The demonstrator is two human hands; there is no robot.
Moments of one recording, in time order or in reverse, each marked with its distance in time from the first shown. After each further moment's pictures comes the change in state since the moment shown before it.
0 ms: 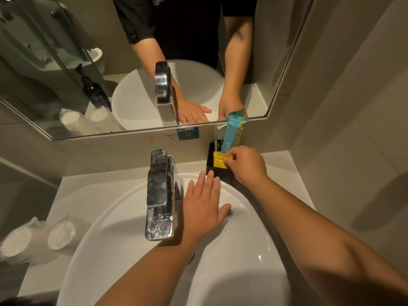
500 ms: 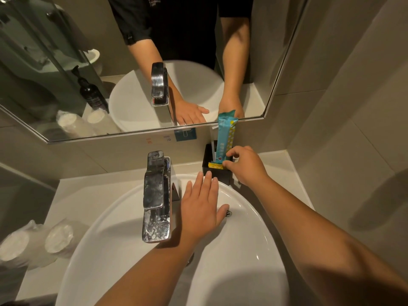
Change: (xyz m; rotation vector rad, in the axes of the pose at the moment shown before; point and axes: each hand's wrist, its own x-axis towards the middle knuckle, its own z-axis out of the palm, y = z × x) left_hand 0.000 0.000 0.000 0.015 -0.008 -0.004; right_hand -0.002 0.007 -0.003 0.222 -0.081 0.085
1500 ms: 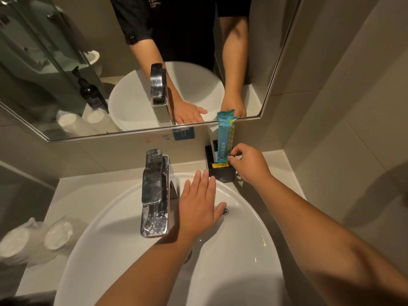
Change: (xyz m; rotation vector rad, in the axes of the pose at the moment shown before) left_hand -0.001 0.001 -0.002 0.007 -0.024 -0.007; right_hand -0.001 0.008 -0.009 0.010 0.068 -0.012
